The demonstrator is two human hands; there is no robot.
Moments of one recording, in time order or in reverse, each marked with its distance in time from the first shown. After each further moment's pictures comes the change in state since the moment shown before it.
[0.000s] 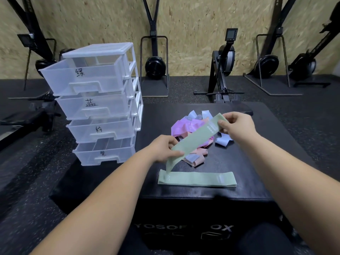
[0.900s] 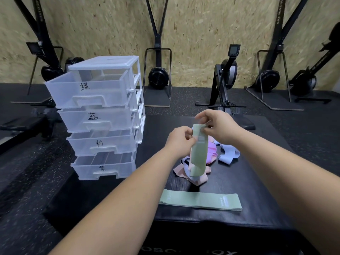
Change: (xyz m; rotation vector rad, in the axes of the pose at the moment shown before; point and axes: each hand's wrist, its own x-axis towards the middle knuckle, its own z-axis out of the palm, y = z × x) left_hand 0.057 0.069 -0.004 -0.089 0.360 0.114; right_hand 0.040 -0.075 0.034 -0.485 -0.365 -0.460
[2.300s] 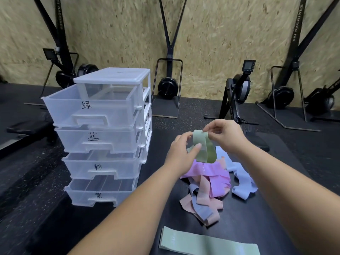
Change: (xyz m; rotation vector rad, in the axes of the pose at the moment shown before) left_hand 0.073 -0.033 -0.016 -0.056 0.161 0.072; right_hand 0.104 0.023 0.018 0.225 0.161 0.080
